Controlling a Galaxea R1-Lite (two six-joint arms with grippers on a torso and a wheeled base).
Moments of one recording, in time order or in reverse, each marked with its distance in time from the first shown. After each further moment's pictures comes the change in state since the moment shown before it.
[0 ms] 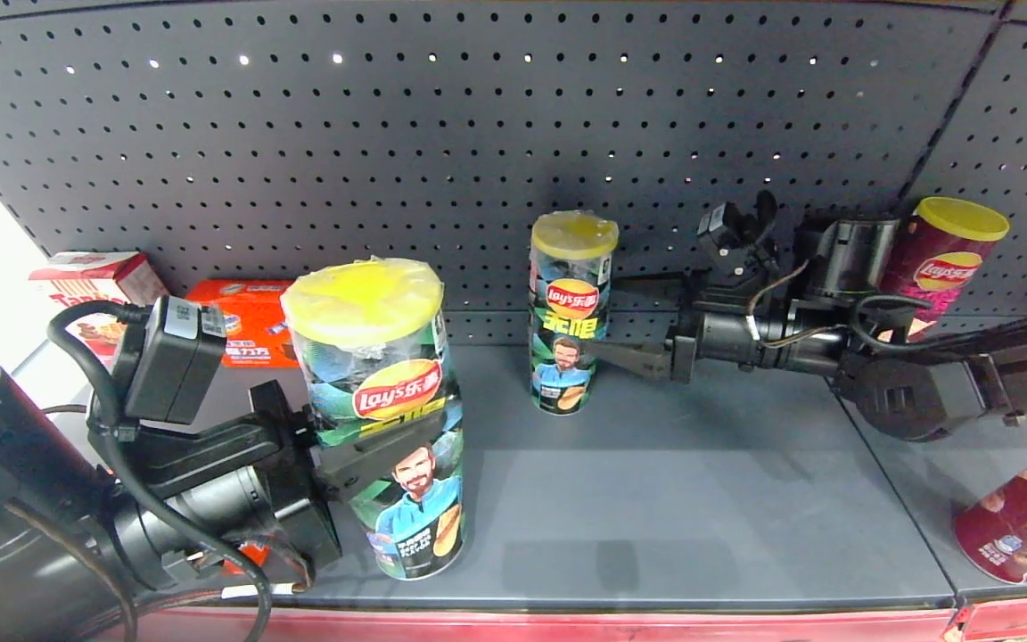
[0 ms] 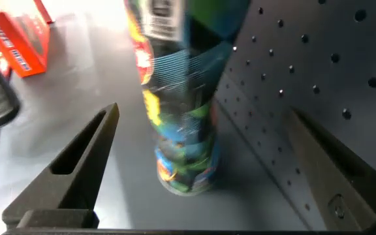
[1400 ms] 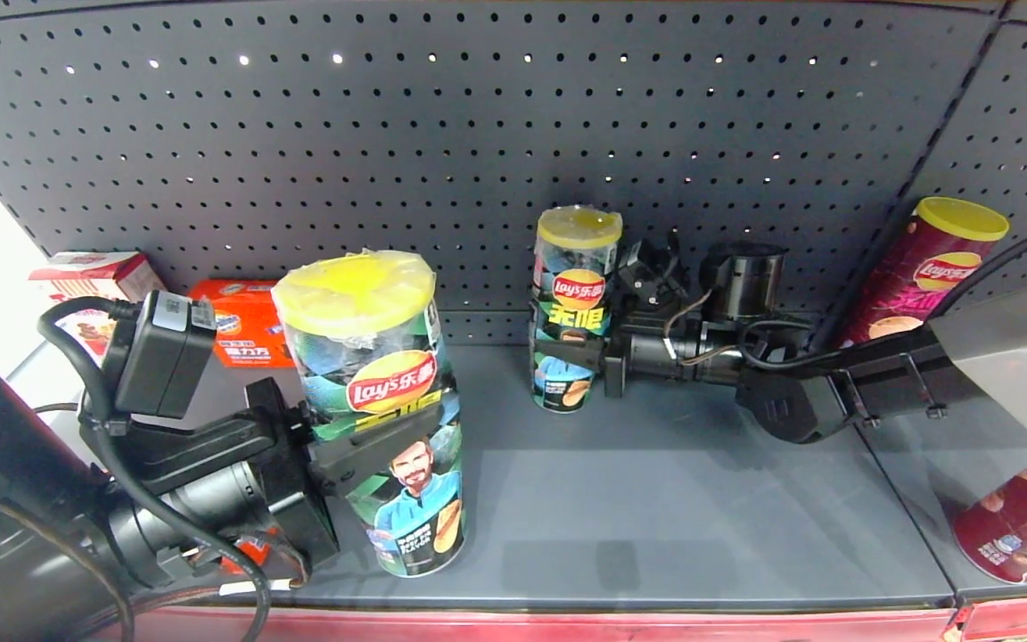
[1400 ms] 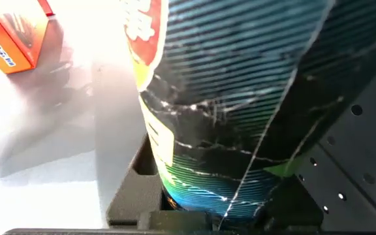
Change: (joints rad) left arm 0.004 0.000 0.003 -0.022 0.003 -0.029; right arm 0.069 0.205 -0.175 -0.019 0.002 0.014
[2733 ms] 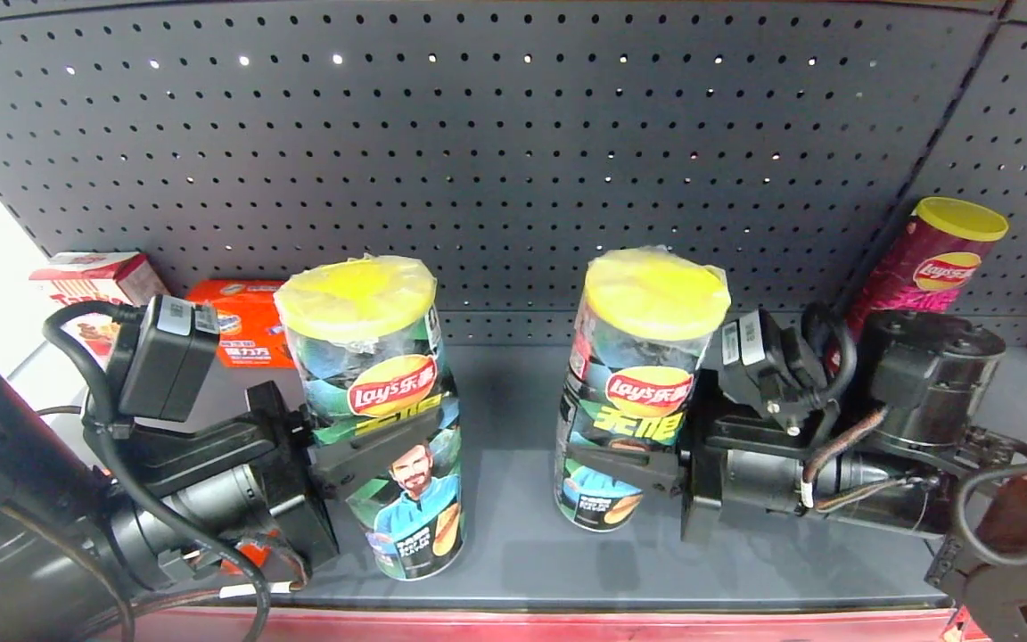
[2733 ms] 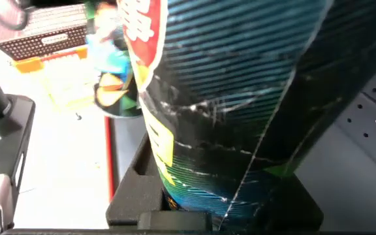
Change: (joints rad) left arm 0.001 0.001 0.005 0.002 0.000 0.001; right arm 0.173 -0.424 0.711 -0.323 -0.134 -0.002
